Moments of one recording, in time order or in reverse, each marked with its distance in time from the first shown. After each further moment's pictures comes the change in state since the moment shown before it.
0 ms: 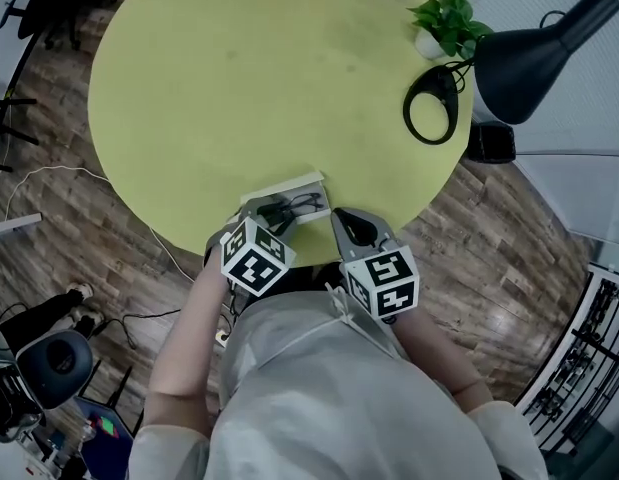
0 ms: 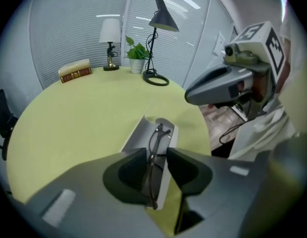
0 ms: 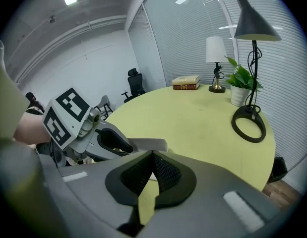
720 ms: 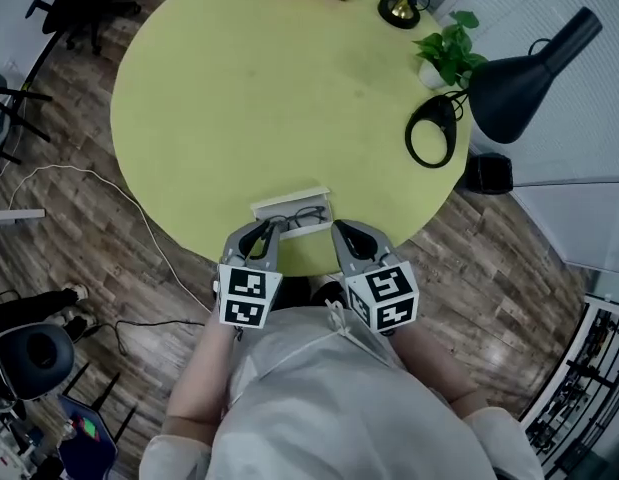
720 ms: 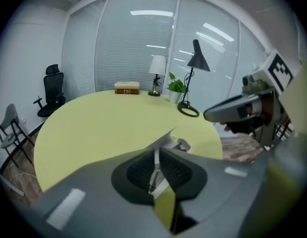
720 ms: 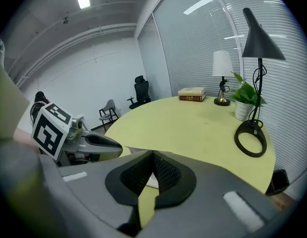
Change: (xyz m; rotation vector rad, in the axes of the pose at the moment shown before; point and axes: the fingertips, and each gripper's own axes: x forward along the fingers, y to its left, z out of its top) left arm -0.073 0.019 -0.008 -0.382 -0.348 0.346; right arm -0.024 0.023 0.028 -0.074 -0.096 0.026
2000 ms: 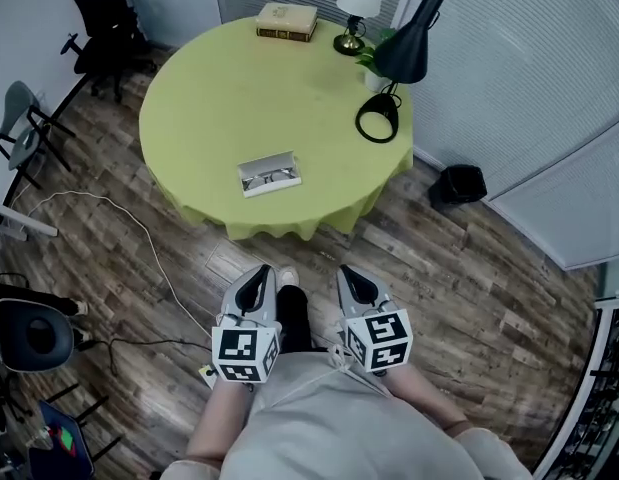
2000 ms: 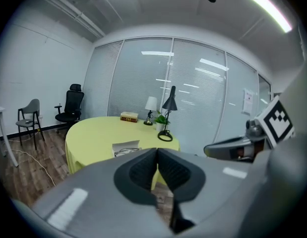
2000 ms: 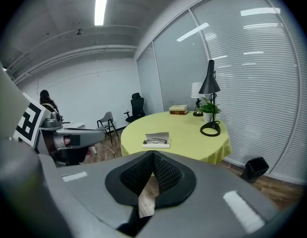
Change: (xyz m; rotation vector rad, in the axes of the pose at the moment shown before) left arm -0.251 -0.201 -0.056 -0.116 -0.384 0.085; right arm -0.269 0.092 -0.135 0.027 -0.201 -0.129
